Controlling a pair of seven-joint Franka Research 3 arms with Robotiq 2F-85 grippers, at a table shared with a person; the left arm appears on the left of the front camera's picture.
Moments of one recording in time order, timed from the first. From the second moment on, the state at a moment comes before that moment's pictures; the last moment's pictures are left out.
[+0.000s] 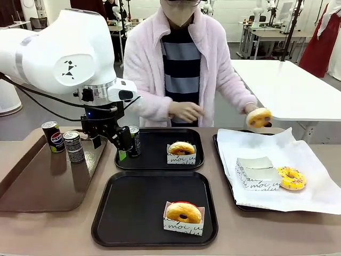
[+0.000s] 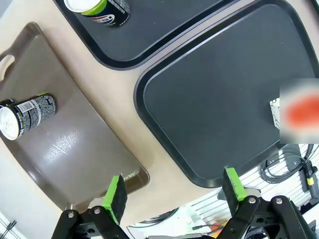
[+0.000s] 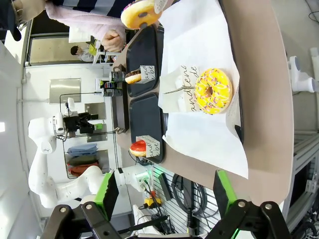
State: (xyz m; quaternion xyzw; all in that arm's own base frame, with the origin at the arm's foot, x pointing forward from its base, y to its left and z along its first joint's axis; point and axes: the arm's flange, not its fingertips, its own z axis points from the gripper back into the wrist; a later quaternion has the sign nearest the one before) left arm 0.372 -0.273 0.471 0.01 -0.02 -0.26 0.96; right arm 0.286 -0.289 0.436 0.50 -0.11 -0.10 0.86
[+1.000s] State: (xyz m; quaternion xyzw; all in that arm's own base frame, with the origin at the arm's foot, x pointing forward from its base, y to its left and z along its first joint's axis) left arm 0.443 -0.075 0.480 -0.04 -0.03 -0.01 1.00; right arm 0.286 -0.289 0.436 0.50 -0.11 -0.10 0.86
